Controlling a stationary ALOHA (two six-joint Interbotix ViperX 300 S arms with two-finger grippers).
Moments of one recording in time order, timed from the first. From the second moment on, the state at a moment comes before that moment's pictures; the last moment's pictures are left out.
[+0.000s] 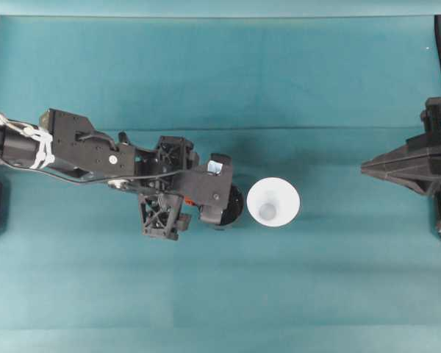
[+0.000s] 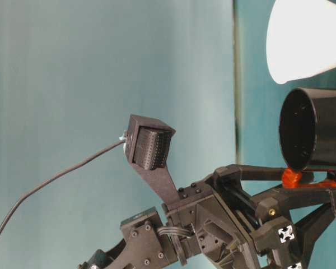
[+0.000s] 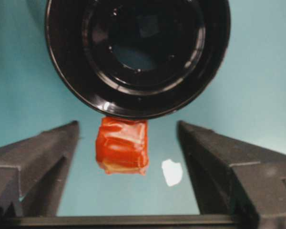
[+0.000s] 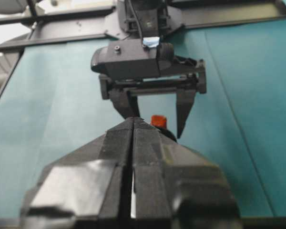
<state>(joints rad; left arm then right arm) 0.03 0.16 0.48 0.02 0.44 0.21 0.00 -1.00 1.16 0.02 -0.03 0.10</state>
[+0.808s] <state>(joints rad) 0.01 -0.37 0.71 0.02 0.54 0.17 -0.08 -0.96 1.00 0.02 0.47 0.30</state>
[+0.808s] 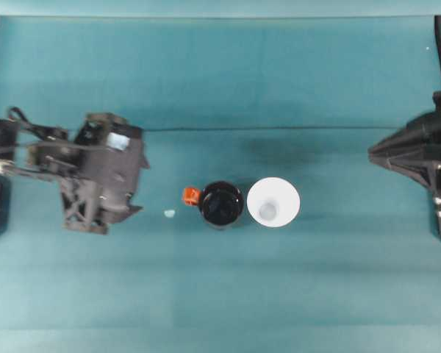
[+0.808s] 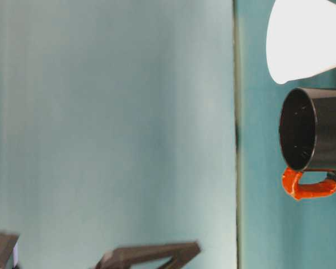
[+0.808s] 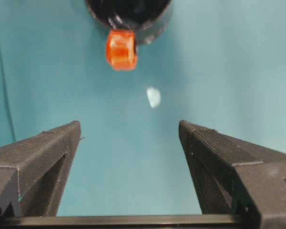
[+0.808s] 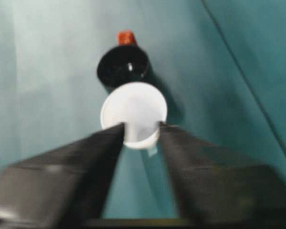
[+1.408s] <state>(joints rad) 0.00 -0.50 0.77 0.02 0.54 0.13 -0.15 -0.59 0.74 0.02 0.68 0.34</state>
